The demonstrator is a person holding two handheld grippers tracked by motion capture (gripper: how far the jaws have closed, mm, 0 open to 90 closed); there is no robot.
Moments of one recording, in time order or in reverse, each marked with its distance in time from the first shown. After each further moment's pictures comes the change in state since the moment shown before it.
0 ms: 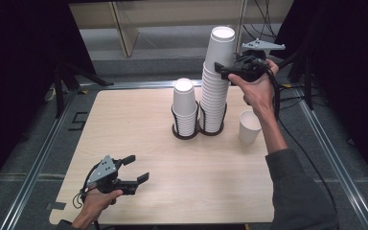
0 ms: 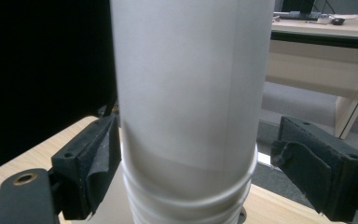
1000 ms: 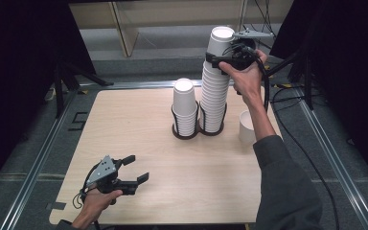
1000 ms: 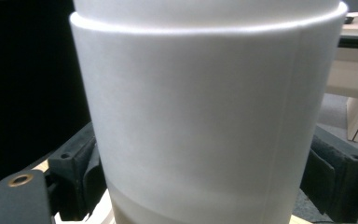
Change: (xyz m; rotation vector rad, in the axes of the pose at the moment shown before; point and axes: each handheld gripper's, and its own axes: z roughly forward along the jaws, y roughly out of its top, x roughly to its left) left arm -0.001 0.001 -0.002 0.010 0.006 -0.005; right arm 0.002 0.020 0.032 -0.008 0.017 0.026
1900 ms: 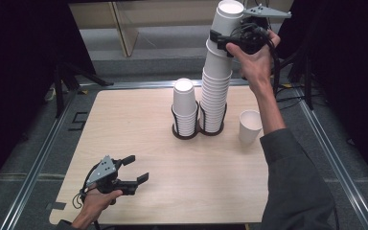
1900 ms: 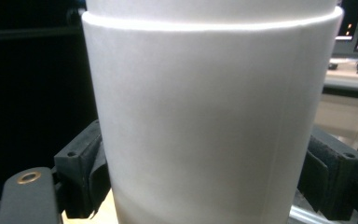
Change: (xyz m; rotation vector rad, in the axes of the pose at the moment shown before) left arm 0.000 0.000 0.000 0.004 -0.001 0.003; right arm 0.010 0.052 -0.036 -0.148 -0.007 -0.050
